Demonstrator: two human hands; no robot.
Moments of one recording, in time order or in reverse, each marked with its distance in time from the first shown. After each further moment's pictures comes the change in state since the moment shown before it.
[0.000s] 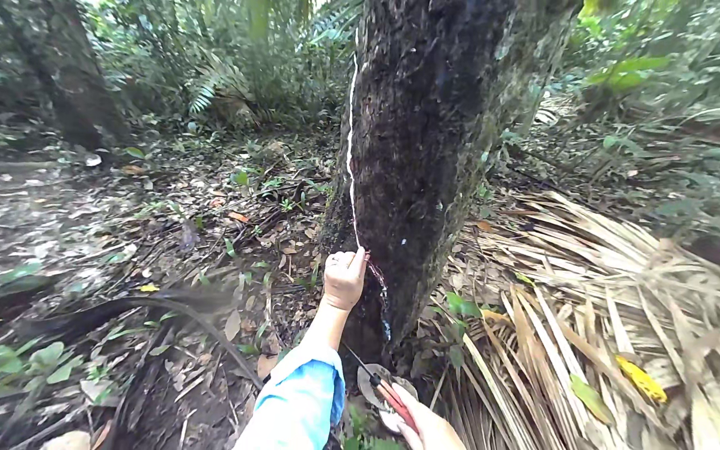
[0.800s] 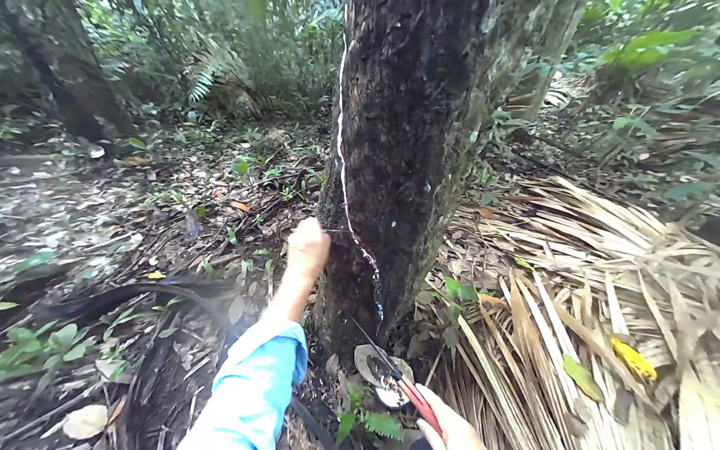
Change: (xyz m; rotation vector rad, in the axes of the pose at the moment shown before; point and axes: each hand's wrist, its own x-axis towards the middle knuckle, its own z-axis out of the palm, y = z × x) left_hand 0.053 -0.023 -0.053 0.207 -0.835 -0.513; right_hand -0.047 0.030 -0.003 0.094 0.151 0.024
